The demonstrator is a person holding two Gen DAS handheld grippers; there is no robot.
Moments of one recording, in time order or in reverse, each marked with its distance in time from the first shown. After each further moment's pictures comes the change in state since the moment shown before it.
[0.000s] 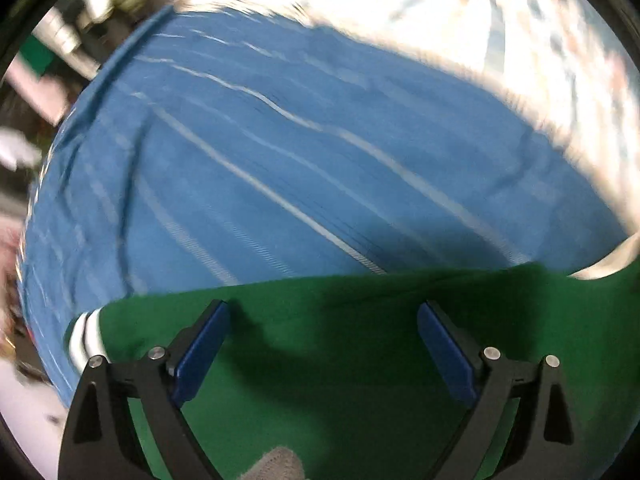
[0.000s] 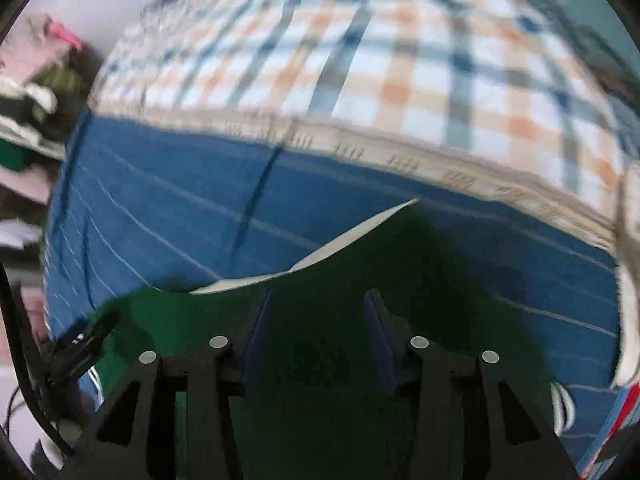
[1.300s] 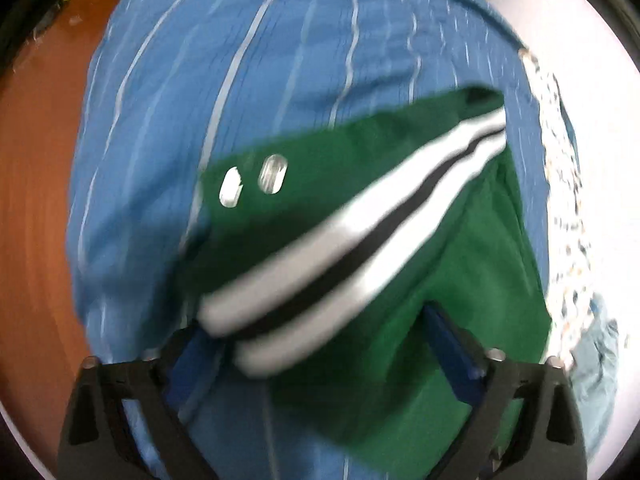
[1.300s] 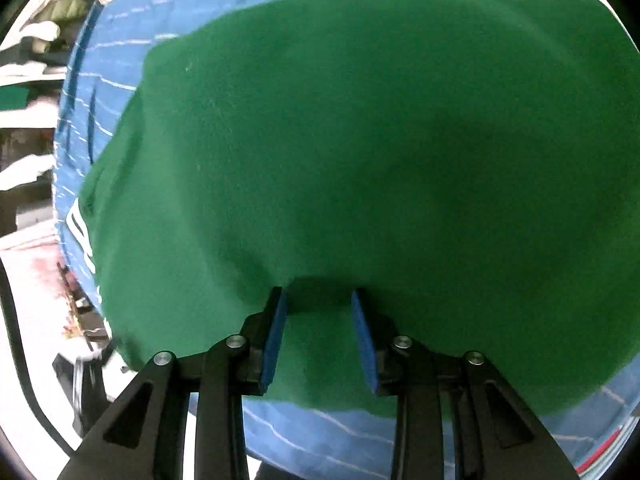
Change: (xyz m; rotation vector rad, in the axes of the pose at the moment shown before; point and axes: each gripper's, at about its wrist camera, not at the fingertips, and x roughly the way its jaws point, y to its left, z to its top) left arm -0.017 0.252 -0.283 -1.159 -0.022 -0.332; right arm 0.059 0.051 -0.157 -0.016 0.343 0.111
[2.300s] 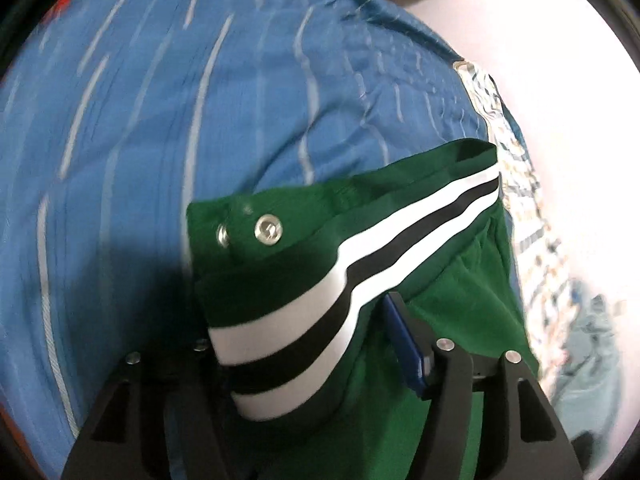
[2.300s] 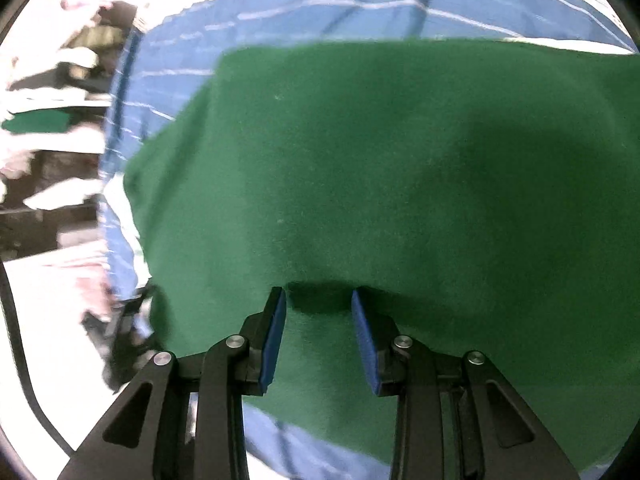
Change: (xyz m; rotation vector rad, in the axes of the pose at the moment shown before) left arm 0.038 -0.061 0.058 0.234 -0.120 -0.167; right arm -0.041 -0.028 0.004 -0.002 -0.102 0.219
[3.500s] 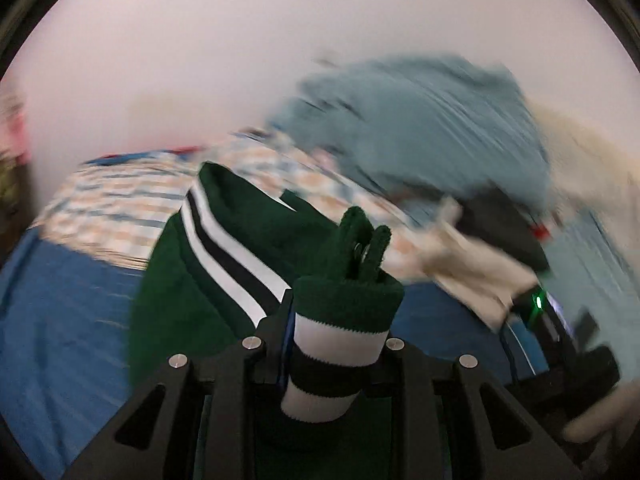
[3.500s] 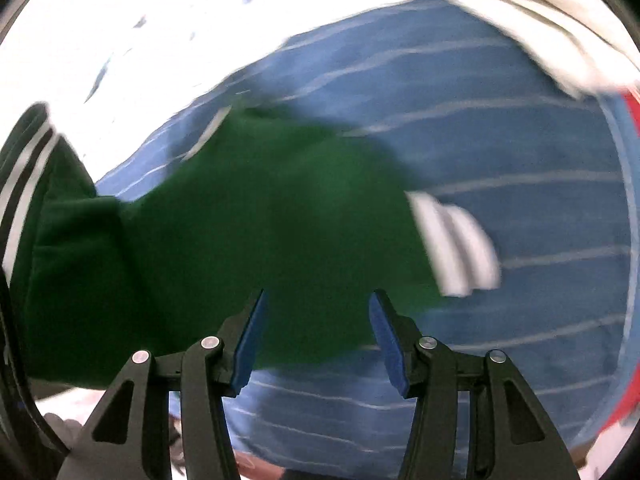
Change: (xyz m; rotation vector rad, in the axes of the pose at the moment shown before) left arm -0.150 -0.374 -0.343 1.325 -0.046 -0.509; right arm -0.236 -0.260 -0.204 0.481 -0.290 -0.099
